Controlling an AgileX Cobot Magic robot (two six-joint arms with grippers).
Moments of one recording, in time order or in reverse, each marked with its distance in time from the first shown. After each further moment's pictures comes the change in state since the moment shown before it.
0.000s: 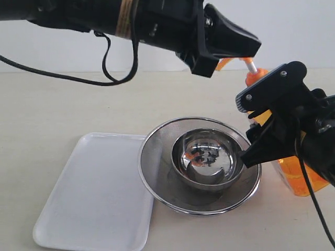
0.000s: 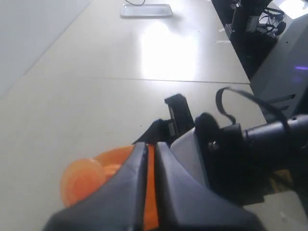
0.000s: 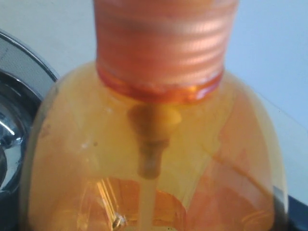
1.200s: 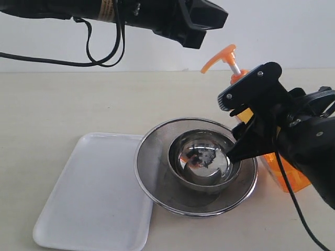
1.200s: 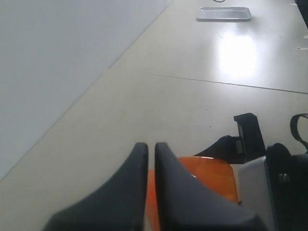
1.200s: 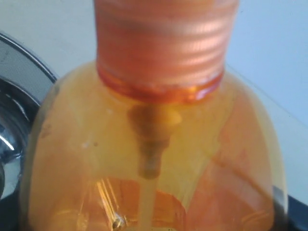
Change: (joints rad) left arm 0.042 -0.062 0.035 0.000 0.230 -0.032; right arm 0.000 0.115 -0.070 -0.006 -0.004 0.007
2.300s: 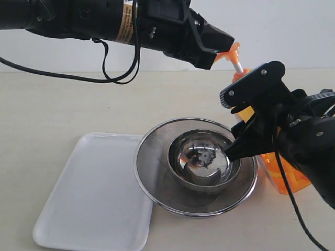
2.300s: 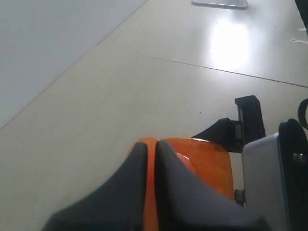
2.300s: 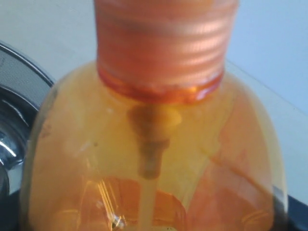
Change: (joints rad) left arm -0.026 0.068 0.004 -0.002 0.009 -0.038; right arm 0.000 0.000 -0.001 0.000 -0.002 0.055
